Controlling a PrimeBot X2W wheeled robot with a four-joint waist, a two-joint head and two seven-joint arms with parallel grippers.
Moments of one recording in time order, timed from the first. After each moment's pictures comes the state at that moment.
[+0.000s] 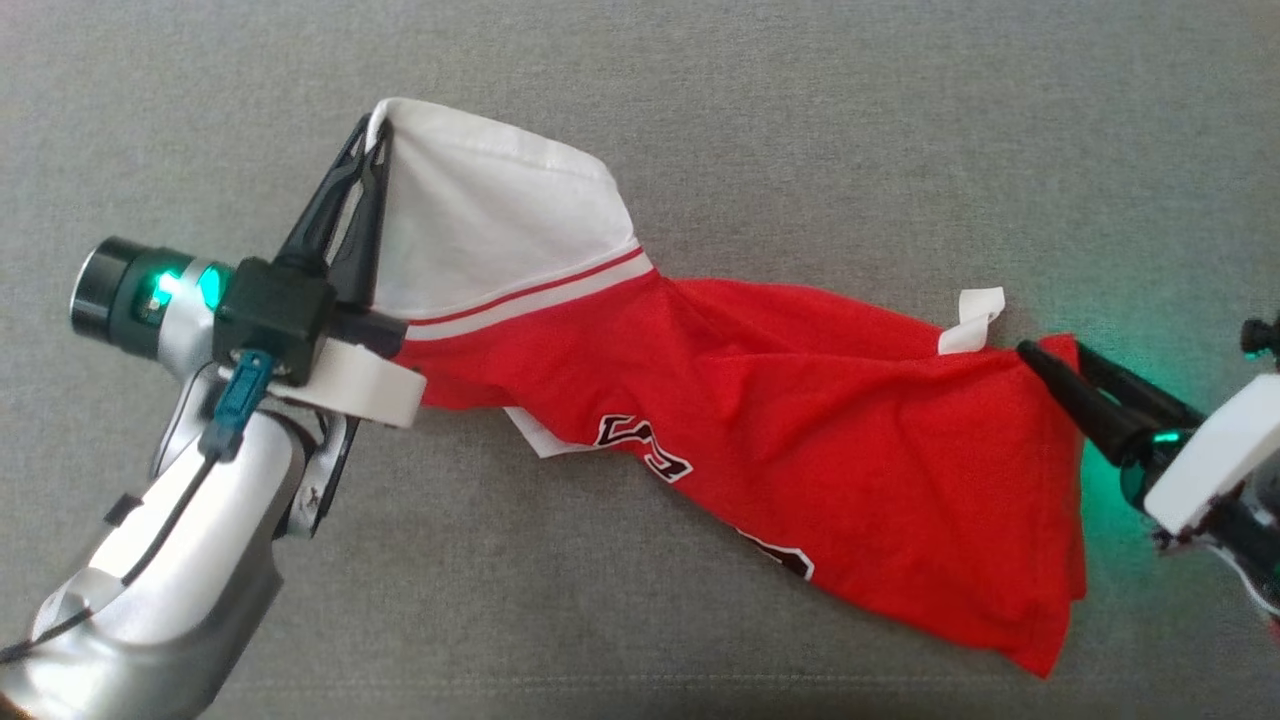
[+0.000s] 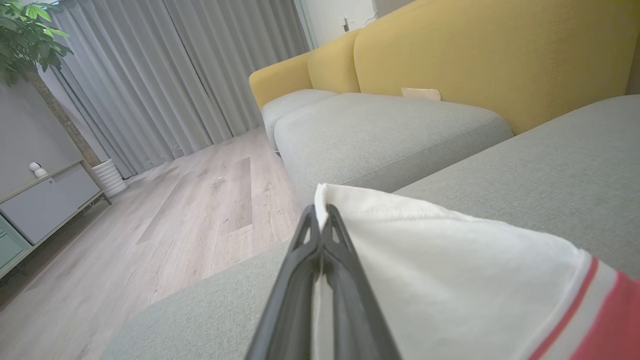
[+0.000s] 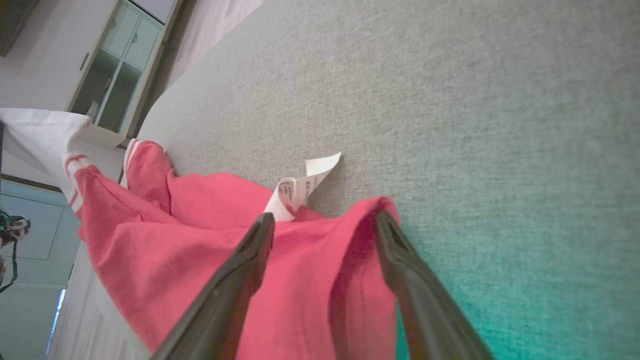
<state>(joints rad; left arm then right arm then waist) -0.54 0.45 -0.63 0.10 -0.25 0.28 -0.25 -0.22 -0.67 0.39 0.10 1.23 0.13 0.34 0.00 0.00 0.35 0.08</state>
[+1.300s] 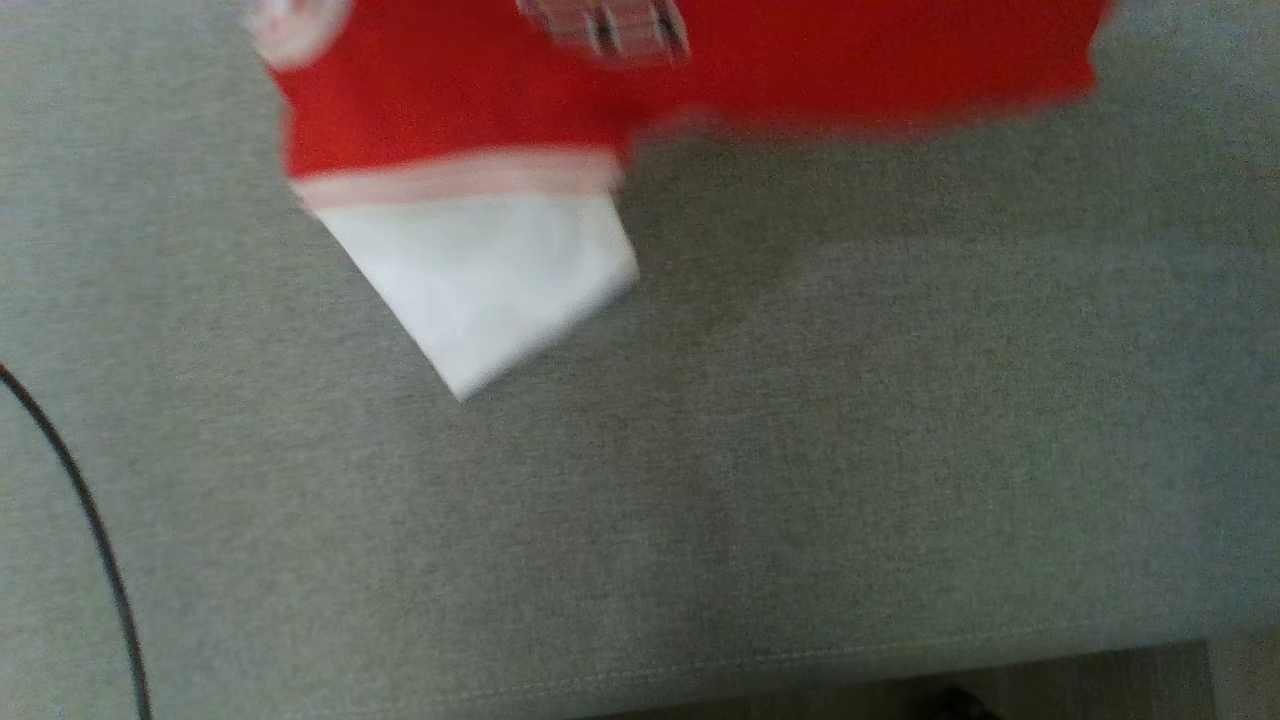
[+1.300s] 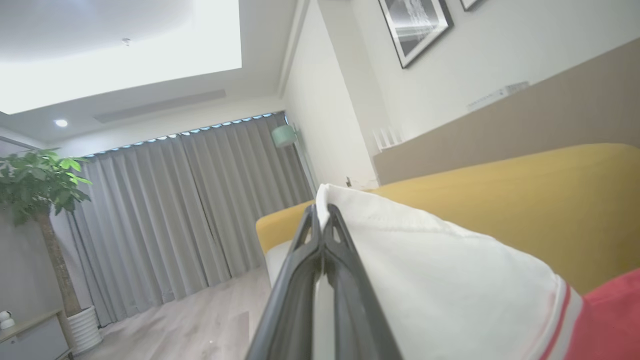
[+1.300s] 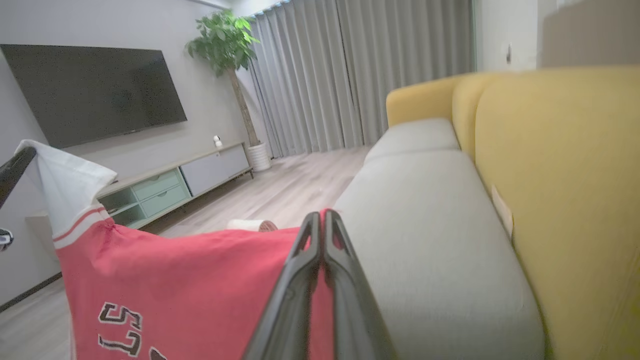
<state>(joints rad) -1.40 0.41 -0.47 0.41 -0.33 -0.03 -0.24 -1.14 -0.78 0.42 0.18 1.15 0.13 0.19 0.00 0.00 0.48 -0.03</state>
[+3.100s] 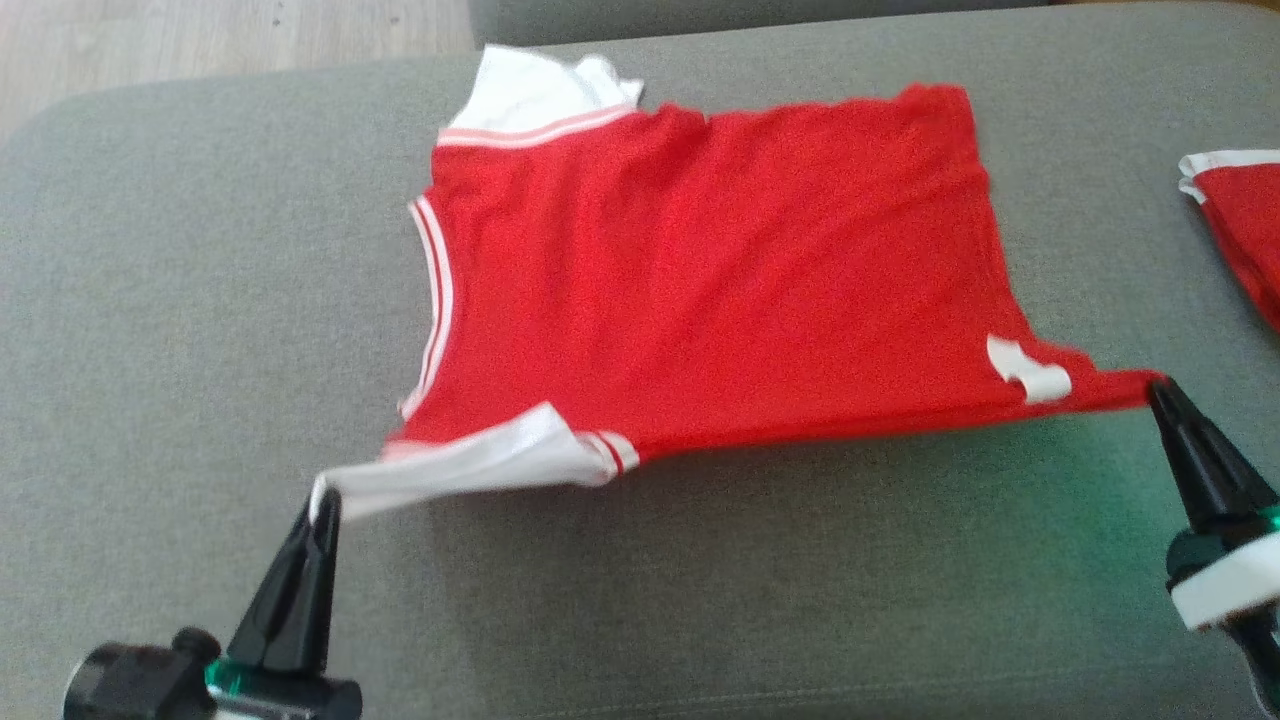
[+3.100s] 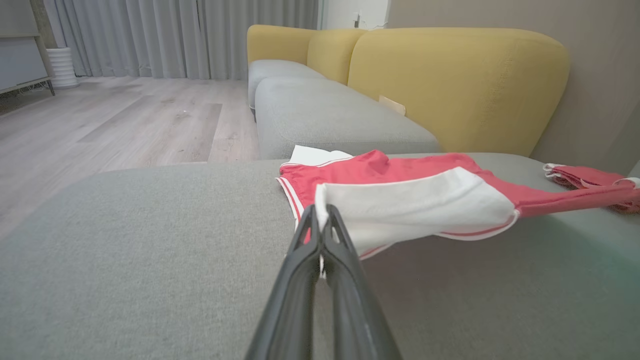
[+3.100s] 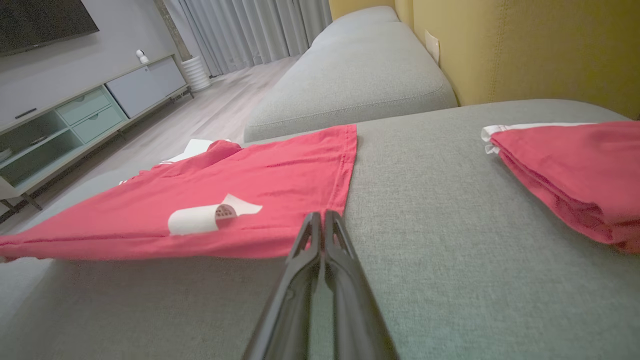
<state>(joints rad) 0.26 0.16 -0.09 -0.18 -0.20 -0.13 -0.26 -0.09 -0.69 0.41 0.24 0.88 0.13 -0.25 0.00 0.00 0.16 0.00</state>
